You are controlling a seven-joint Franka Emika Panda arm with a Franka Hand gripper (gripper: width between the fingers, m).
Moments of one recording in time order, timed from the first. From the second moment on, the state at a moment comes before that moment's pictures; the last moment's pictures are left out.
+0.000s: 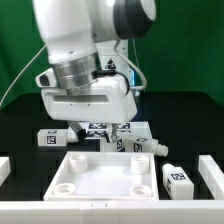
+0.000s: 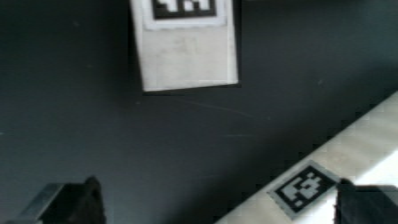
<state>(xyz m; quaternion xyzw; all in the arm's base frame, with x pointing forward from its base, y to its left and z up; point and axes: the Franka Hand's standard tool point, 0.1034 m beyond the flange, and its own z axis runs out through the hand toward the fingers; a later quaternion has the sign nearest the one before) 0.485 -0.029 0.042 -0.95 0.29 0.09 0.11</state>
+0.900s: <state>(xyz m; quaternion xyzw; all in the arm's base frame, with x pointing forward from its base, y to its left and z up) 0.472 -0.019 0.043 -0.89 0.25 0.34 0.19</state>
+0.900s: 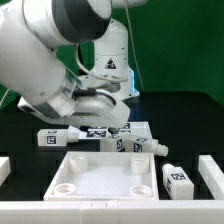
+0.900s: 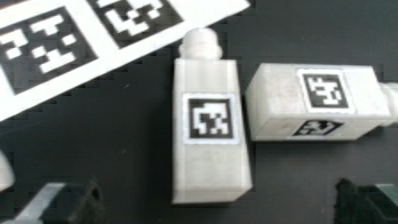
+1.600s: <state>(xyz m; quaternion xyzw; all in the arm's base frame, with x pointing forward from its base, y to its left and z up) 0.457 -0.014 0.033 -0.85 0.23 0.43 0.20</state>
